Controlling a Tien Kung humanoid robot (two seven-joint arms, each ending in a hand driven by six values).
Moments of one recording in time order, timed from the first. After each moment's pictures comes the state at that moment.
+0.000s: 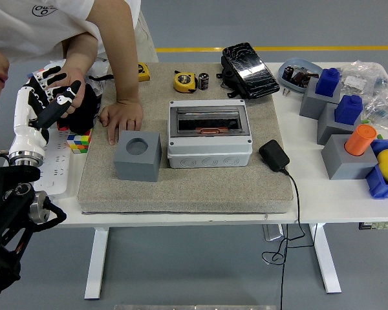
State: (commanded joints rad) left arm -0.25 0.22 -1.26 -1.32 1.02 0.42 -0.23; right arm 0.07 -0.24 0.38 0.36 -0.26 -0.02 -0.13
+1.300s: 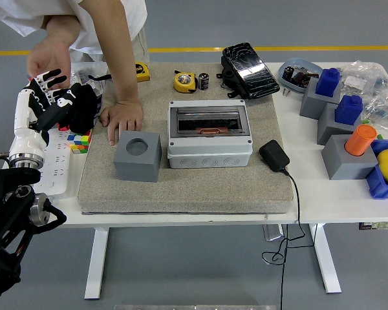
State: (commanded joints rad) left arm -0.24 0.21 -1.27 -1.32 1.03 0.43 -0.22; right arm 0.06 -0.24 0.41 0.36 -0.26 -0.02 -0.13
